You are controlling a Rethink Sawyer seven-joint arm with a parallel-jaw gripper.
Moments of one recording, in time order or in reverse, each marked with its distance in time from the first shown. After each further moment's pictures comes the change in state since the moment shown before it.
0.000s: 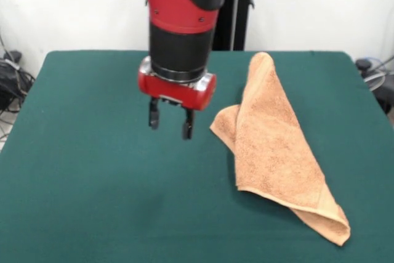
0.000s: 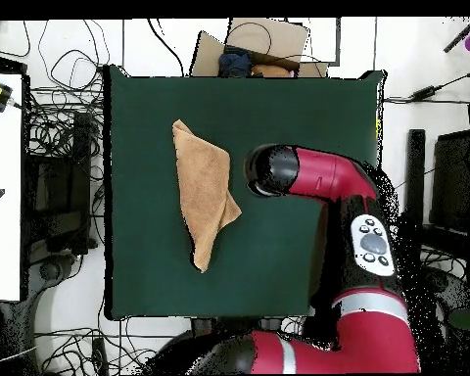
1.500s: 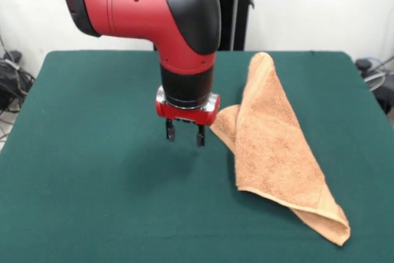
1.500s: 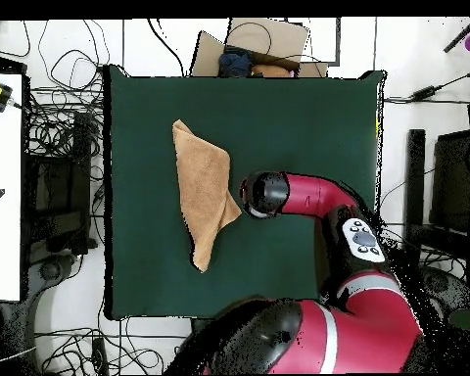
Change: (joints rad) arm -0.084 0.109 0.096 0.107 -0.101 -0.072 -0.053
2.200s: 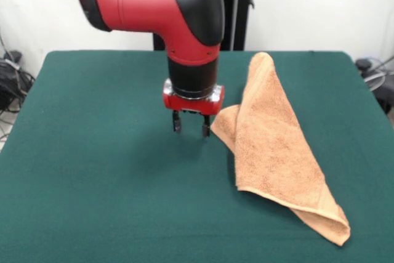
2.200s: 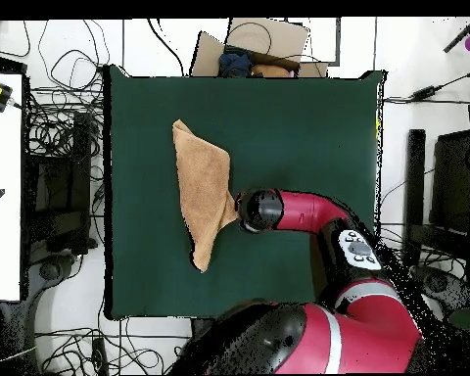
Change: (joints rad) arm 0.004 -0.011 0.000 0.098 -0.024 -0.115 0.000
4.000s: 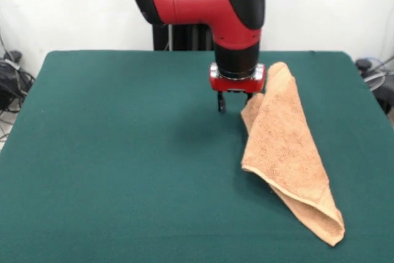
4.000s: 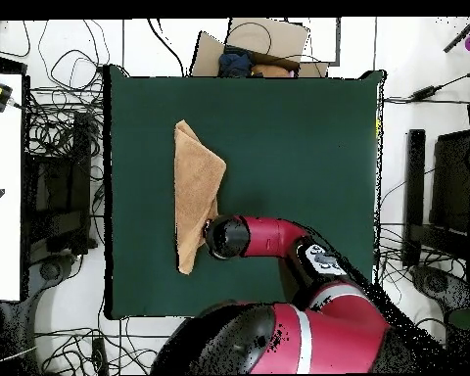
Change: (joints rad) arm 0.056 -0.012 0.026 0.194 0.048 -0.108 0.000
